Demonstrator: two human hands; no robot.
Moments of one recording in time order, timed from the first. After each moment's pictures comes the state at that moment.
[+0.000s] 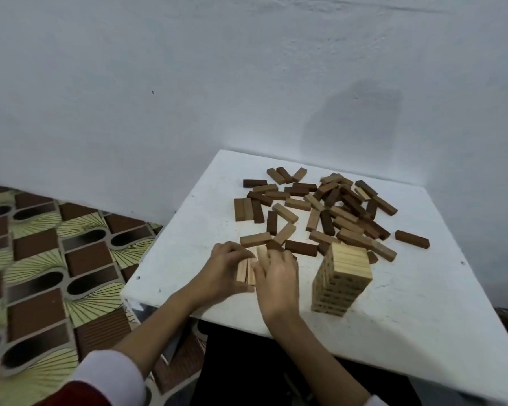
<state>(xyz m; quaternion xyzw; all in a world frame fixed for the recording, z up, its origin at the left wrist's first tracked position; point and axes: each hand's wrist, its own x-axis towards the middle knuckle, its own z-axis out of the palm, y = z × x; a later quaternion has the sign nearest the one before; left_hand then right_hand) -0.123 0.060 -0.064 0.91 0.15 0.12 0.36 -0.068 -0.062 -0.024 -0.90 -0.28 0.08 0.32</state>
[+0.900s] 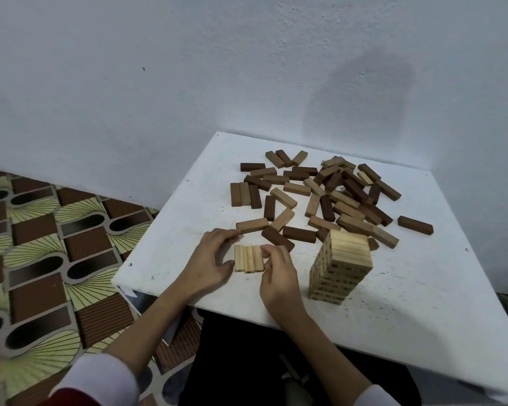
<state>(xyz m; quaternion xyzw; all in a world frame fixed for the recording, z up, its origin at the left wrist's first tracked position) -0.131 0.062 -0.078 0.88 0.18 0.22 0.38 -0.051 -0.081 -0.079 -0.82 -0.35 0.10 0.44</state>
